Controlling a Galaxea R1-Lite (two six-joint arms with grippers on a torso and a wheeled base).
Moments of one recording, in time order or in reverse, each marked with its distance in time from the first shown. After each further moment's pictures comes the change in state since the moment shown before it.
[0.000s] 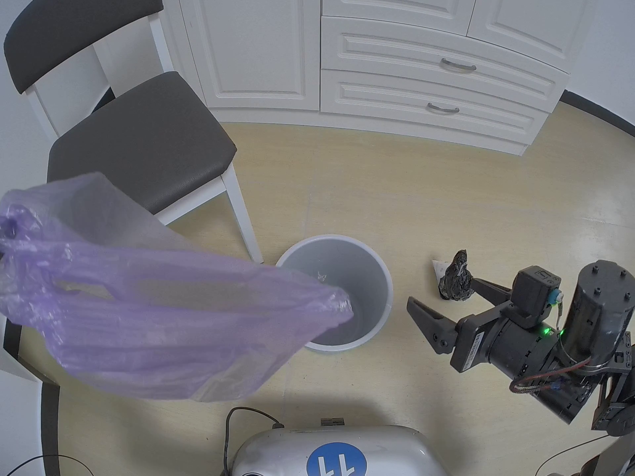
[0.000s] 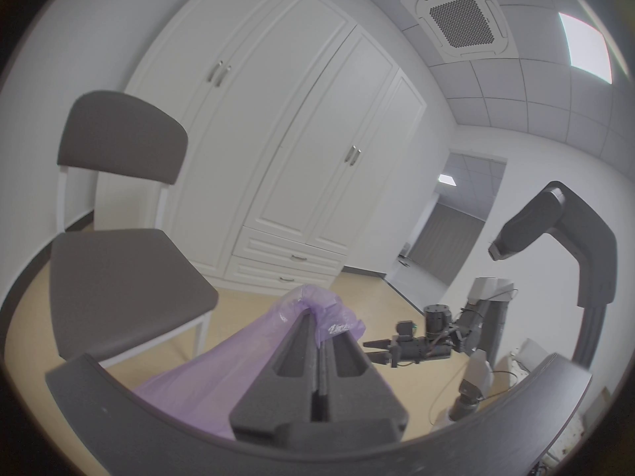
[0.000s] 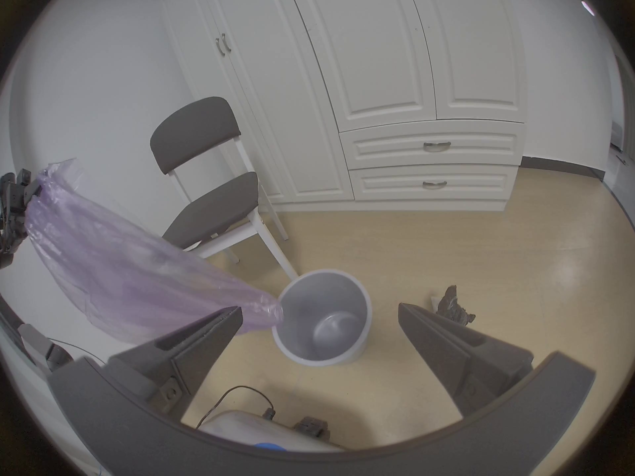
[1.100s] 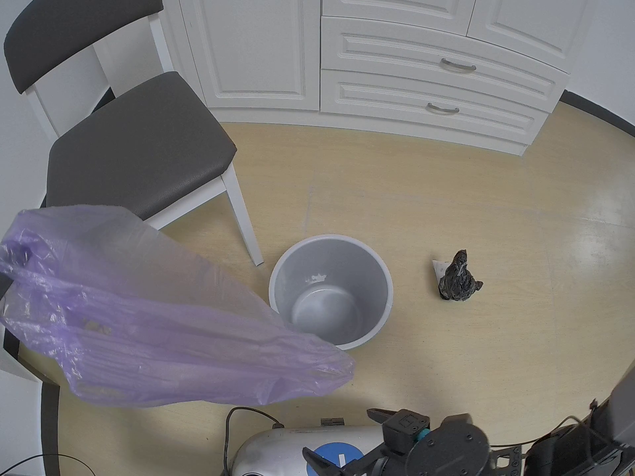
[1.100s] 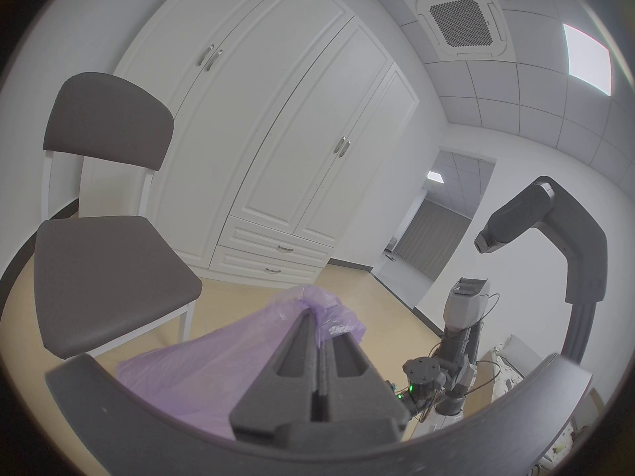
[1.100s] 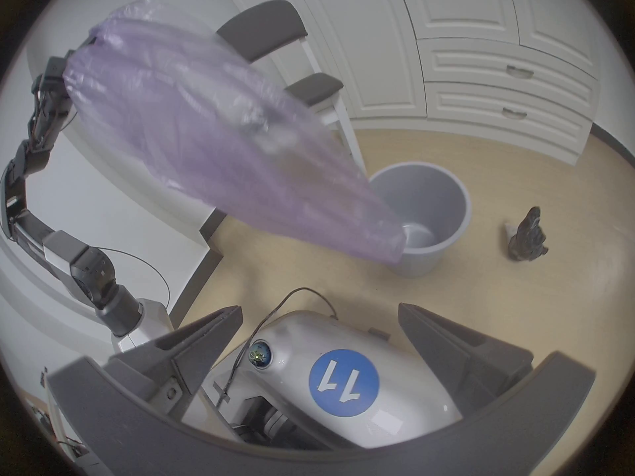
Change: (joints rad) left arm -0.084 0.013 0.011 0.011 0.003 0.004; right arm 0.332 0.353 0.030 -0.038 0.041 0.193
